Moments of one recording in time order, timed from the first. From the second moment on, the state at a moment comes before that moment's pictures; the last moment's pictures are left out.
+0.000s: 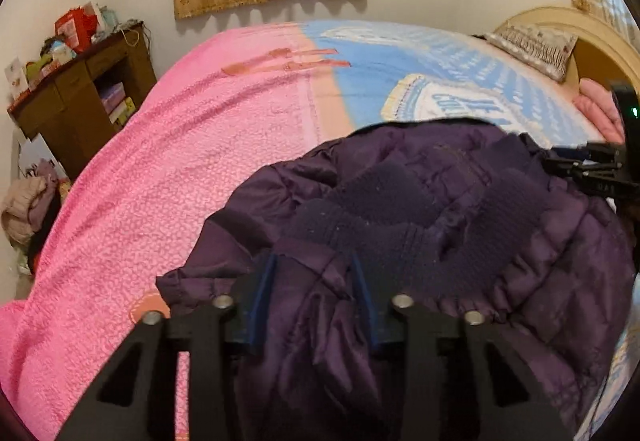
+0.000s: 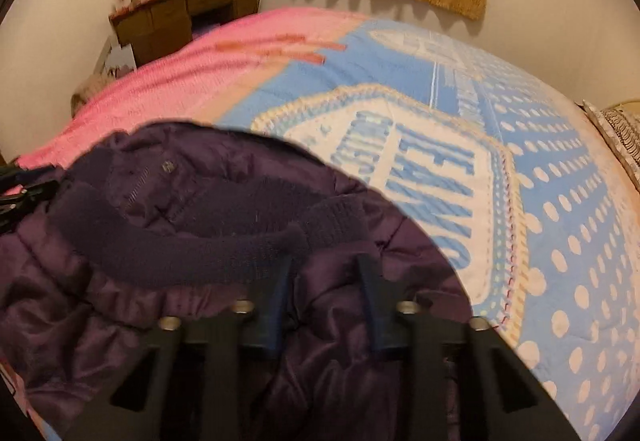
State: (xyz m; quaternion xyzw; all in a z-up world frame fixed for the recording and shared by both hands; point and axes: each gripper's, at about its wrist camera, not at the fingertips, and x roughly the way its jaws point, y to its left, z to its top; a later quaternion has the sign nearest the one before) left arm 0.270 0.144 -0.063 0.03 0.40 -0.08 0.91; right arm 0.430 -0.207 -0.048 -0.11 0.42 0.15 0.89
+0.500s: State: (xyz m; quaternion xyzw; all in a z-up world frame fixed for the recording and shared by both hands) left arm 0.273 0.160 -0.002 -0.04 0.30 -0.07 0.95; right arm 0.394 -0.243 0.033 -0.07 0.27 0.08 0.96
